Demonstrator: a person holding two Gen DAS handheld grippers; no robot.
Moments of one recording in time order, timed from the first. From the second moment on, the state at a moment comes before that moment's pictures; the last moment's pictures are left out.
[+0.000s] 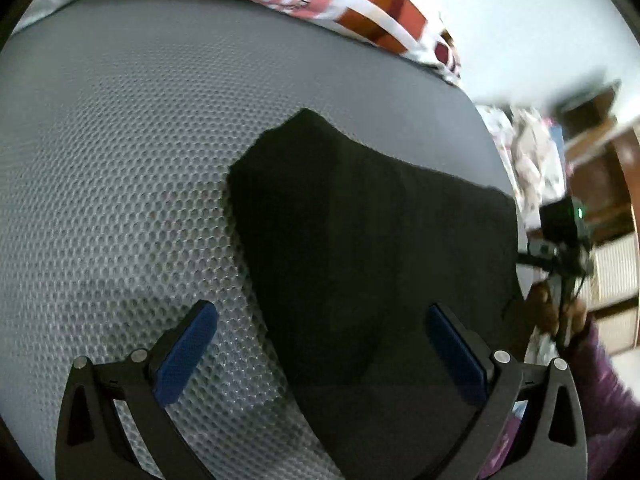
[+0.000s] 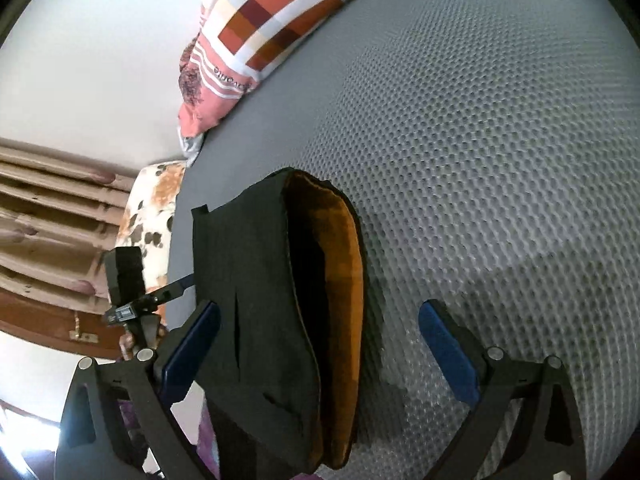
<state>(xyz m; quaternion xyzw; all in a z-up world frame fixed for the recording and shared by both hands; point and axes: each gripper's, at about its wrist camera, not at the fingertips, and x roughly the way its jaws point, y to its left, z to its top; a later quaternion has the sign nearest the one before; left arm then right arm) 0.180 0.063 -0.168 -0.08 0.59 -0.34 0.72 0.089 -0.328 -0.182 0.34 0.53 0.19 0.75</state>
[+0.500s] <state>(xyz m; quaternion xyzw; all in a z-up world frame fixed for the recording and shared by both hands) 0.174 0.049 -0.179 -0.15 0.56 -0.43 0.69 0.110 -0.296 -0.196 0.39 0.56 0.35 0.65</state>
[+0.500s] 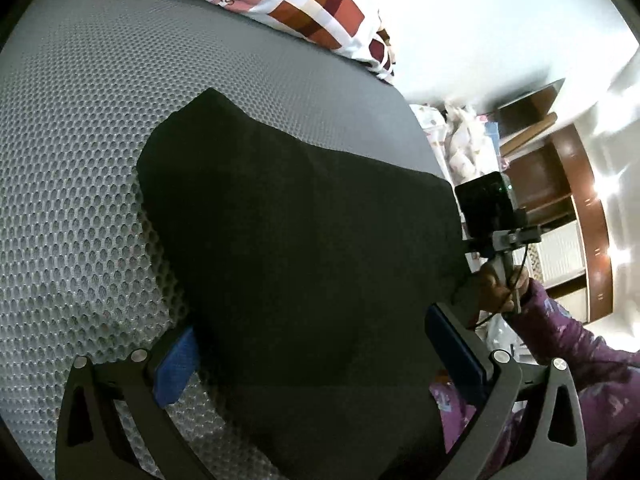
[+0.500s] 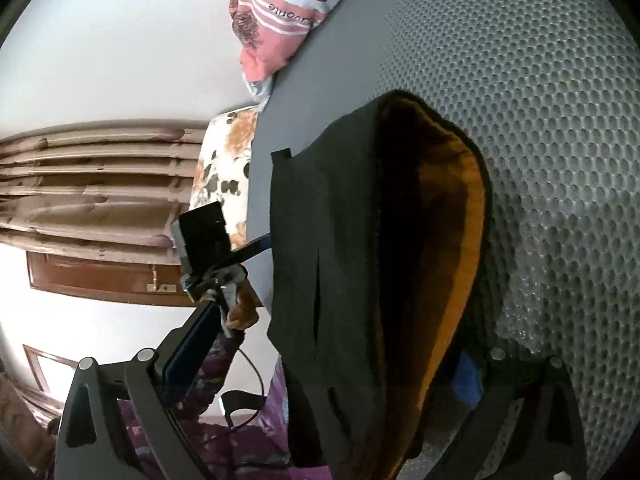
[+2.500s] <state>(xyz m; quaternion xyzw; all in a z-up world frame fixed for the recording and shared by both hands) 0.174 0.157 -0.131 -0.13 0.49 -0.25 0.83 0.144 -0.187 -0.153 0.32 0.53 0.33 0.72</state>
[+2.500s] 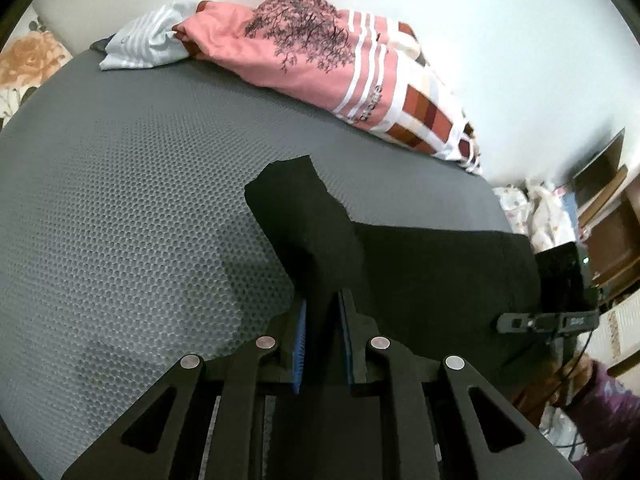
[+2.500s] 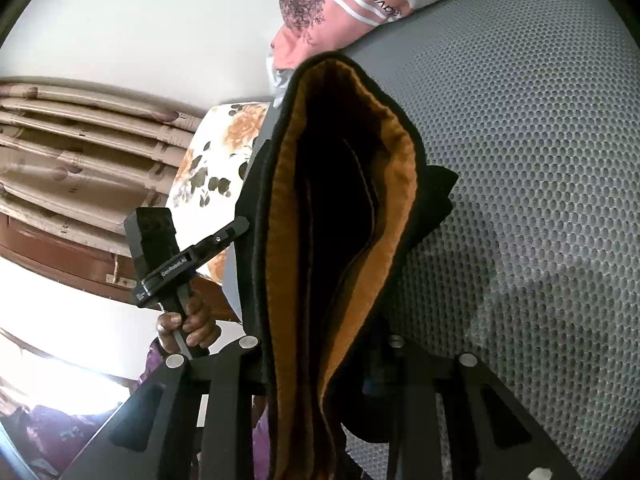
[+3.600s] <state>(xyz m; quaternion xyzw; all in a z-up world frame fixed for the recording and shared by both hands) 0.177 0.156 -0.121 -0.08 0.46 -0.21 0.86 0.167 -0.167 -0.139 0.33 0.51 0.33 0.72</state>
